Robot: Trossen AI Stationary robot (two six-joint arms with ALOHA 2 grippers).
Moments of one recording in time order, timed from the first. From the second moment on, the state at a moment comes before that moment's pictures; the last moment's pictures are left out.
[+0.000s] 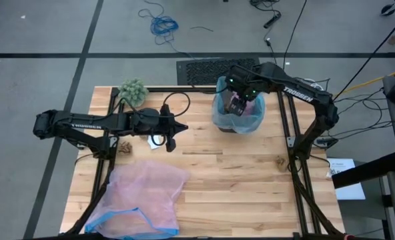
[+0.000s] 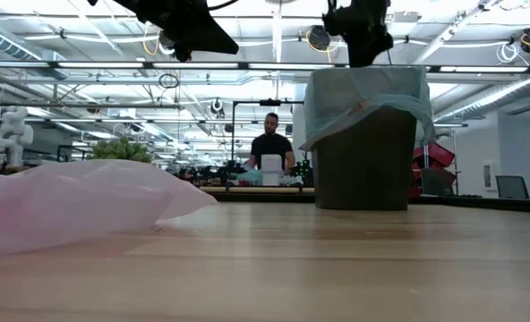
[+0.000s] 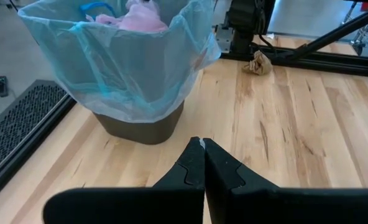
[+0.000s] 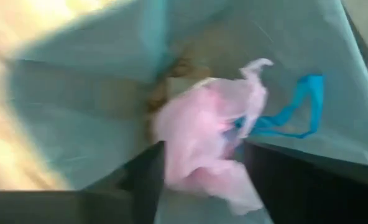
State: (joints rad) left arm 0.07 1.16 0.88 -0.12 -0.11 -0.06; right arm -0.42 1.68 1.84 -1.47 0.19 0.15
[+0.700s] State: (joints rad) left arm 0.06 1.16 0.89 -0.12 -0.09 -0.07; right arm -0.47 1.78 1.74 -1.33 0.11 0.00
